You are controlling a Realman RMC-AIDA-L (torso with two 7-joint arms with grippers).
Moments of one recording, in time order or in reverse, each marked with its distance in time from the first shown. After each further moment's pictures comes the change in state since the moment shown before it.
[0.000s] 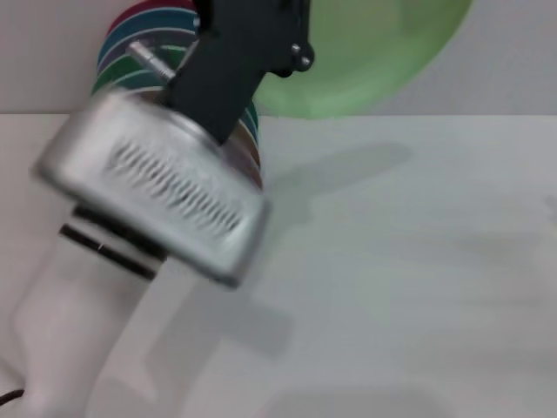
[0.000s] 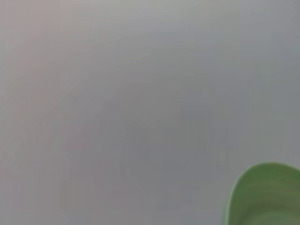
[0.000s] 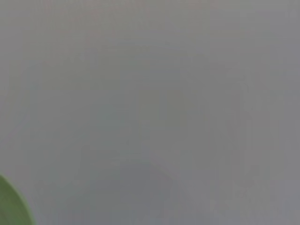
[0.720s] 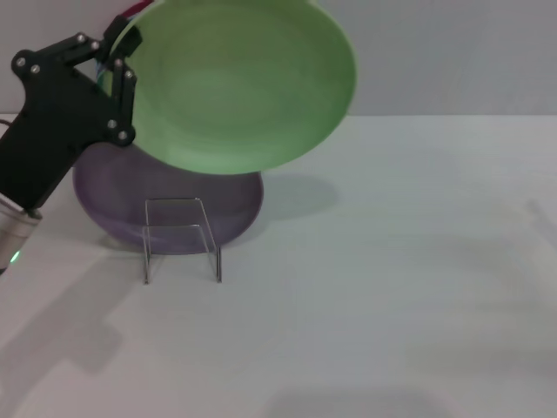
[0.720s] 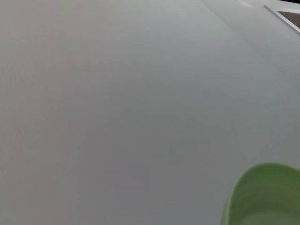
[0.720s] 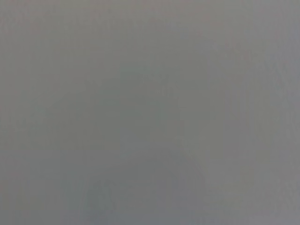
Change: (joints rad) left arm -0.256 0.100 -0.157 0.976 0.262 0.844 -0.849; right arm 0.005 0.001 -0.014 -0.009 -0.039 0.034 -0.041
